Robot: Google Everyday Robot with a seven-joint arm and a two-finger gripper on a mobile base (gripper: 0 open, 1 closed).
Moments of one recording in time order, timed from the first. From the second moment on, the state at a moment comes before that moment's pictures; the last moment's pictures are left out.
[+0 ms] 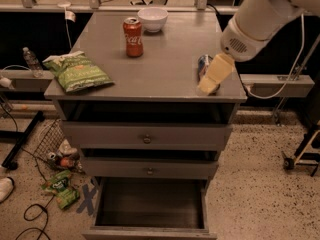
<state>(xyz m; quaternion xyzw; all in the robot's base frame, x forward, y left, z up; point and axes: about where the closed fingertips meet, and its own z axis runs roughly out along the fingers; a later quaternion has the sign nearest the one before) 0.576 -0.148 0.921 -0.46 0.86 0.01 0.21</state>
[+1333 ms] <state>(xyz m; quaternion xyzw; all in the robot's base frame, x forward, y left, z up) 0.673 -0.138 0.858 -0.31 0.93 -0.02 0.20</state>
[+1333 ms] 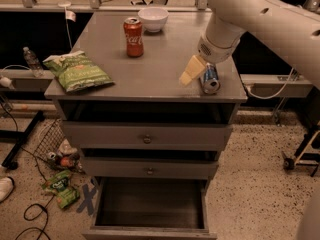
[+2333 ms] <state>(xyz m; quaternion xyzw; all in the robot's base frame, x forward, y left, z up) 0.685 -0.133 0.850 -0.34 0.92 -0.02 0.20</state>
